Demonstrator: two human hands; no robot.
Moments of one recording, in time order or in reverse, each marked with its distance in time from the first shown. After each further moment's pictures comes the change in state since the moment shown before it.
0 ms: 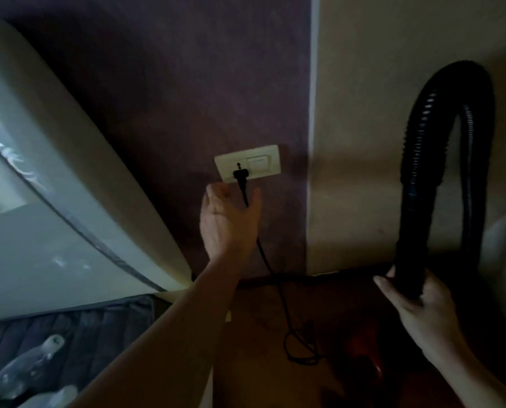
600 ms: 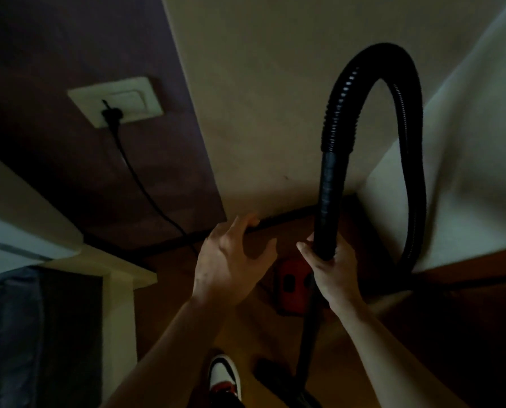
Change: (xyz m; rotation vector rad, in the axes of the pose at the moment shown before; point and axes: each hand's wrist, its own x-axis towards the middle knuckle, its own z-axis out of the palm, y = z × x) left_hand -0.182 0.013 0.068 -0.116 -0.488 0.493; right_hand -0.043 0.047 -0.059 0.087 0.075 0.103
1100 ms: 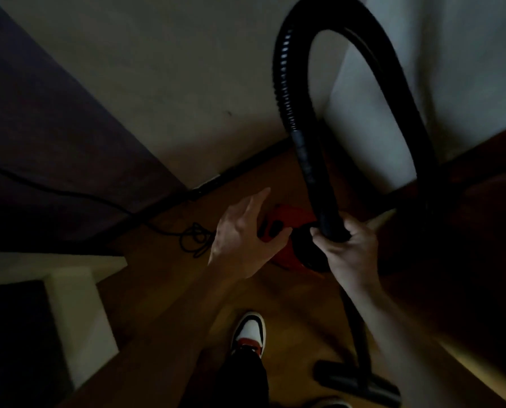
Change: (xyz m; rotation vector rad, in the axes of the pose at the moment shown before) left_hand -0.030 -0.019 0.163 -0.006 -0.469 0.025; right_hand -0.040 0.111 -0.083 -0.171 0.219 0.061
